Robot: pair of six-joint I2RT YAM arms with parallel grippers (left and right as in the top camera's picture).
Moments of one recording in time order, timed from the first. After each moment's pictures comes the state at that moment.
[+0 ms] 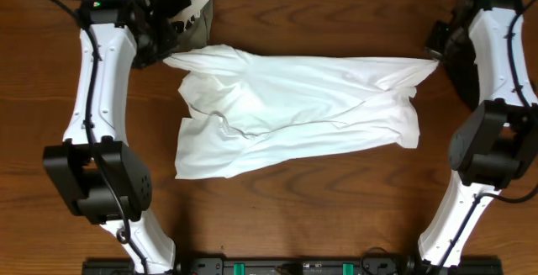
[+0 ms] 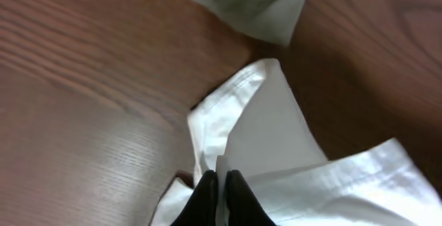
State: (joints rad) left arm 0.06 1.94 1.87 -1.14 0.07 -0.39; right arm -0.16 2.21 2.06 -1.23 0.05 0.33
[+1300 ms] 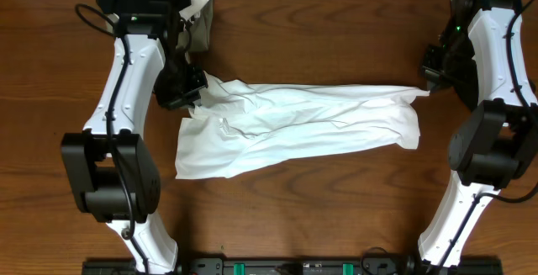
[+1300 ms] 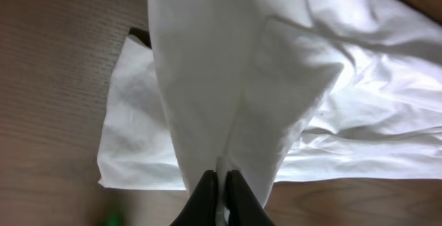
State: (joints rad) left arm -0.04 1.94 1.68 -1.35 0.22 -0.39; right arm -0.16 2.21 2.06 -1.56 -0.04 0.30
